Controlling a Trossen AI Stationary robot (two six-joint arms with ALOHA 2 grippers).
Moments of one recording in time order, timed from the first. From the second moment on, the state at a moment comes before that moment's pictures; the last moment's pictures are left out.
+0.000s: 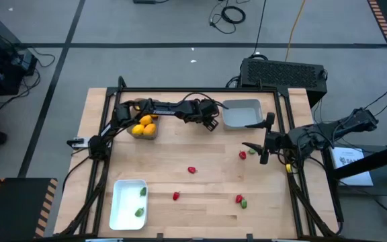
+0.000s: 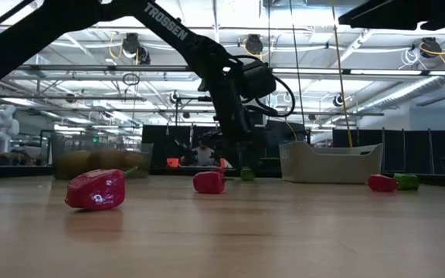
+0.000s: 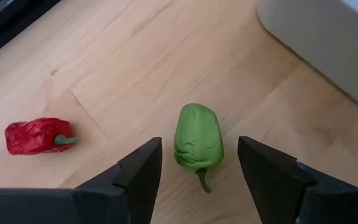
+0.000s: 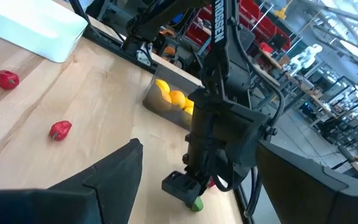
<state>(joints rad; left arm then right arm) 0.29 2.27 1.73 -0.52 -0.31 -0.45 0.33 0.61 0.55 -0.18 0.57 -0.44</state>
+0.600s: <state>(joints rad) 0.28 2.30 1.73 -0.48 -0.31 -0.54 0.33 0.61 0.55 -0.07 0.57 -0.57</state>
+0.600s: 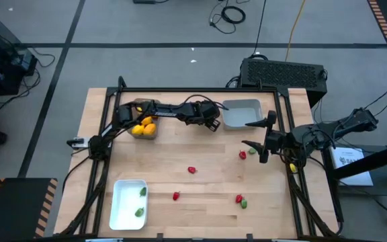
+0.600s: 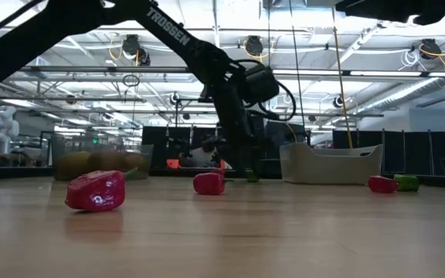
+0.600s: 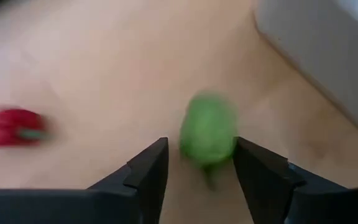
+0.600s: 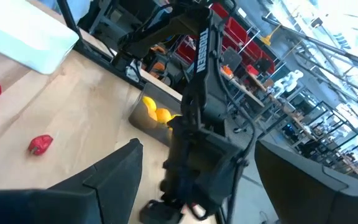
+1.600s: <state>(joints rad) 0.24 2.30 1.76 -0.52 -0.26 -0.40 0.33 0.61 0.55 -0.08 0.57 -0.62</state>
